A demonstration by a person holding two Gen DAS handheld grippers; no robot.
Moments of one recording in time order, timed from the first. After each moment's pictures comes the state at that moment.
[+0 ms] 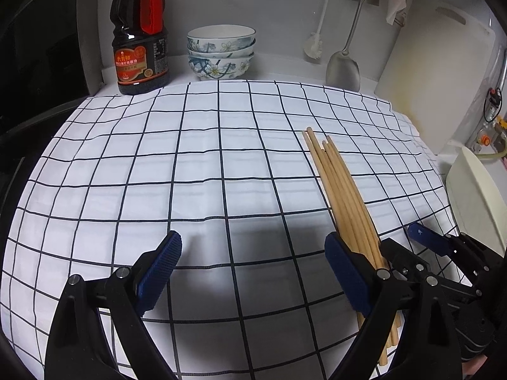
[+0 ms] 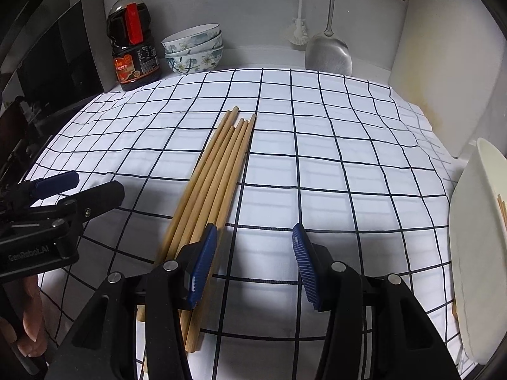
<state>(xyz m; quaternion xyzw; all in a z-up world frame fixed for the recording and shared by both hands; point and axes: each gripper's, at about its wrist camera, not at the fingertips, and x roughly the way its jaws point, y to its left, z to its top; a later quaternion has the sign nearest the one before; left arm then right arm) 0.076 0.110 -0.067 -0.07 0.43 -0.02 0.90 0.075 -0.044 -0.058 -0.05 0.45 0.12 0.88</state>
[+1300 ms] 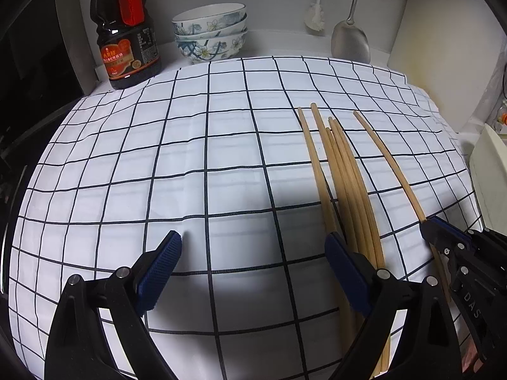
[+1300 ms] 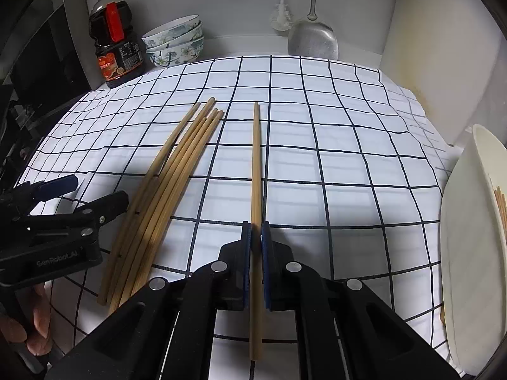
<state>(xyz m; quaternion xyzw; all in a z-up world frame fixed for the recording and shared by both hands) 0.100 0.084 -0.083 -0.02 0.47 0.01 0.88 0.088 -0.071 -0.061 -0.04 0.48 0.11 0.87</state>
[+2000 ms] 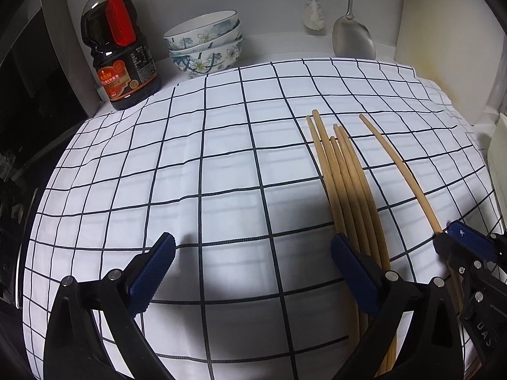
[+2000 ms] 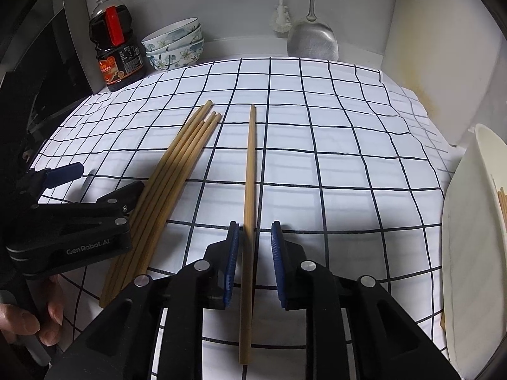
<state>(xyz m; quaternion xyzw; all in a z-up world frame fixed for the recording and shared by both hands) 0.116 0.068 -0.085 0.03 0.45 0.04 0.89 0.092 -0.077 -0.062 -0.03 0.47 0.12 0.87</state>
